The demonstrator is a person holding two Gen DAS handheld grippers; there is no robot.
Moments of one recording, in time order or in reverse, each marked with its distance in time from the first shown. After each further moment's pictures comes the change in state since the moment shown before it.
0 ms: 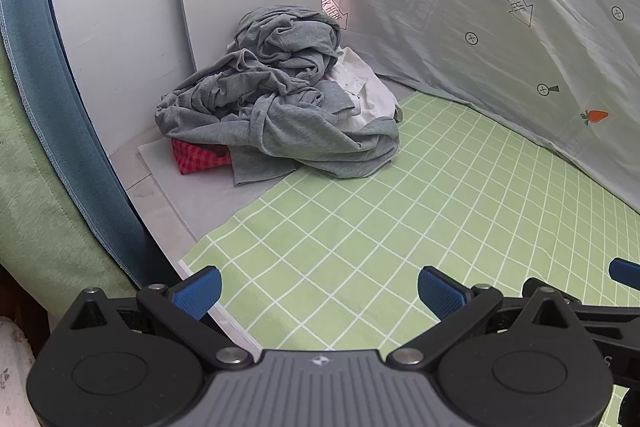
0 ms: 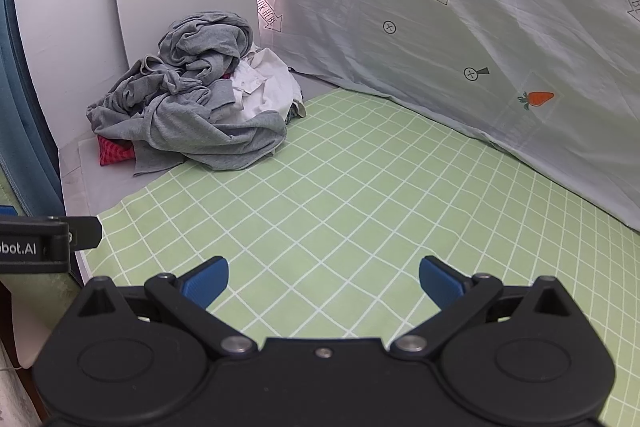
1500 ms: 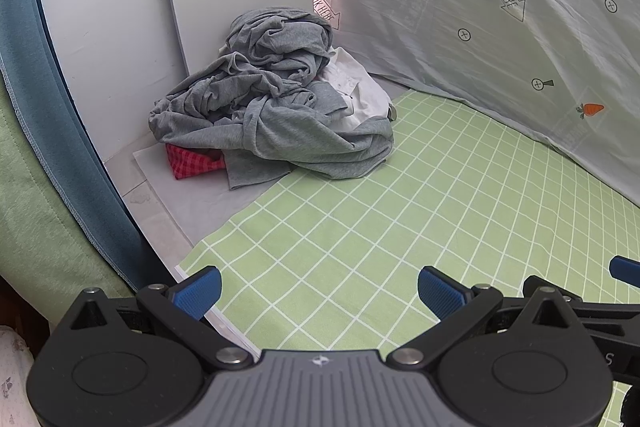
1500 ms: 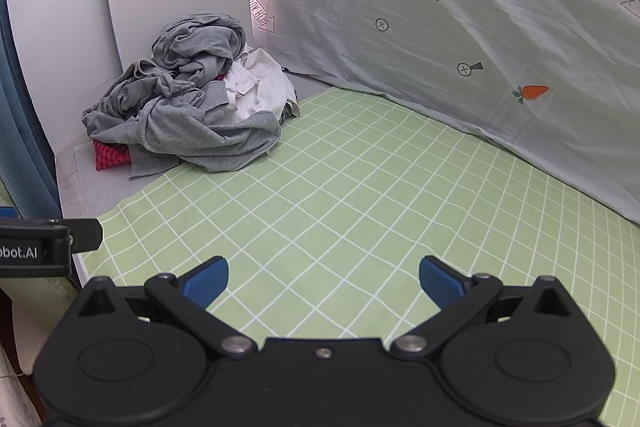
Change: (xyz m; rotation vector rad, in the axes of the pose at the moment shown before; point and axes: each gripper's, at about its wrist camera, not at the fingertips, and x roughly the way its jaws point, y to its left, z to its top) left arm 0.002 -0.005 0.001 0.017 -0.002 0.004; right arm 0.000 0.001 0.001 0.023 0.003 -0.001
